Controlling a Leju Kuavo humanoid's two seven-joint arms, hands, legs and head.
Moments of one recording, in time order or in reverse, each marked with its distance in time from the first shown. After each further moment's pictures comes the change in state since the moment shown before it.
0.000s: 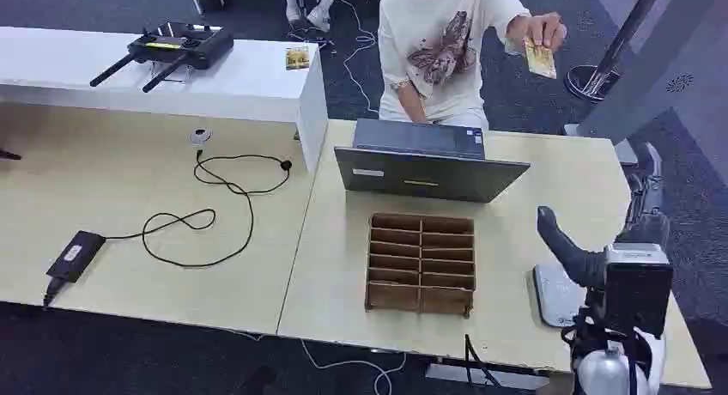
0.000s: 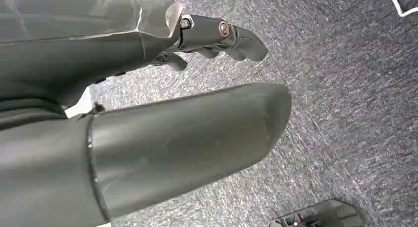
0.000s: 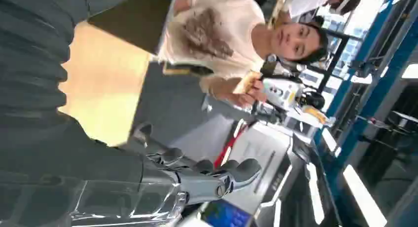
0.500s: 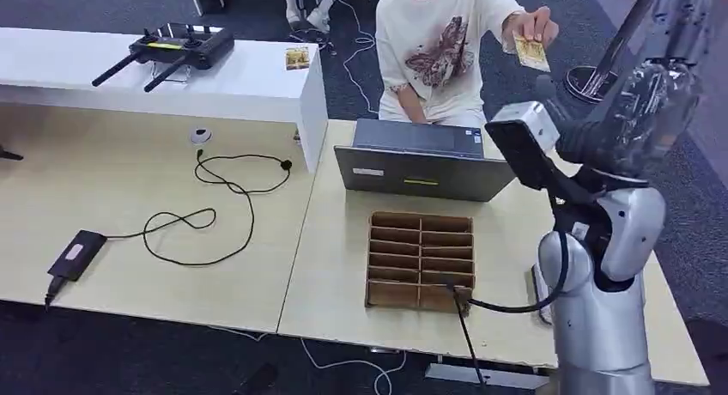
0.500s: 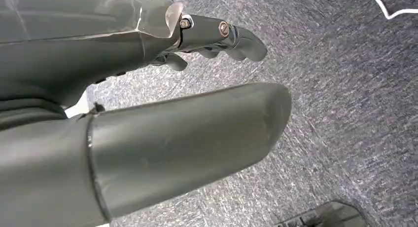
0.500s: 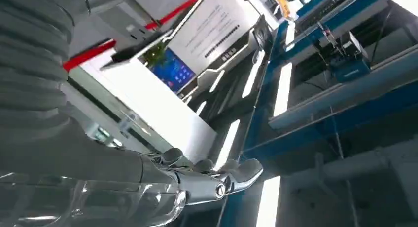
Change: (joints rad) left arm -0.018 -0.006 0.019 0.000 -0.067 -0.033 -0.002; right arm -0.516 -0.108 0.243 0.269 0.655 -0.203 0.267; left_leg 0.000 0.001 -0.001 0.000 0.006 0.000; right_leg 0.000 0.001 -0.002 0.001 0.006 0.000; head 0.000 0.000
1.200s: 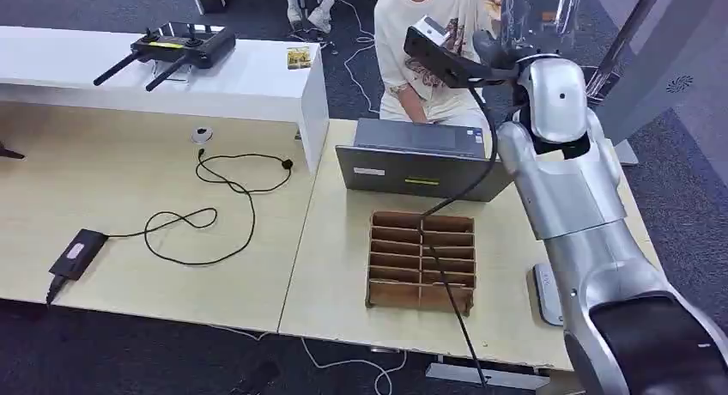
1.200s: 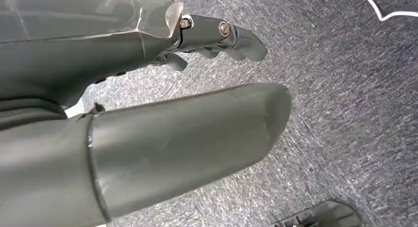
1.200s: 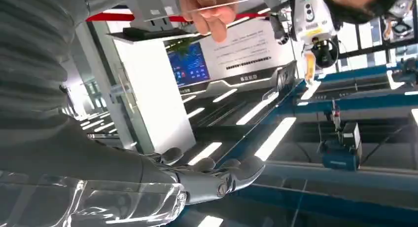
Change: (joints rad) left arm -0.008 0.001 0.037 0.000 -0.023 -0.021 -0.023; right arm -0.476 0.043 0.151 0.712 0.151 0.160 0.094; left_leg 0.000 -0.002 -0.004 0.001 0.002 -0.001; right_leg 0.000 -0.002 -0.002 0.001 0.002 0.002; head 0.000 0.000
